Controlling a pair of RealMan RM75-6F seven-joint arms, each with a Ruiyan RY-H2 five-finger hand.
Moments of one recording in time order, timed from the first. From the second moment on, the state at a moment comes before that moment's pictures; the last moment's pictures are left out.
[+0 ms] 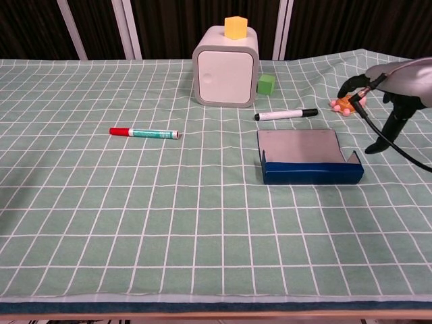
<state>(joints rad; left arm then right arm) -0.04 -1.04 0.02 -1.75 1.50 1.45 0.06 0.86 -1.35 0.04 -1.83 -0.58 1.29 -0.67</state>
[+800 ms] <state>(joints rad) -0.04 -1.04 0.02 -1.75 1.49 1.45 0.06 0.69 -1.52 0.10 -1.63 -0.69 1.28 -0.52</state>
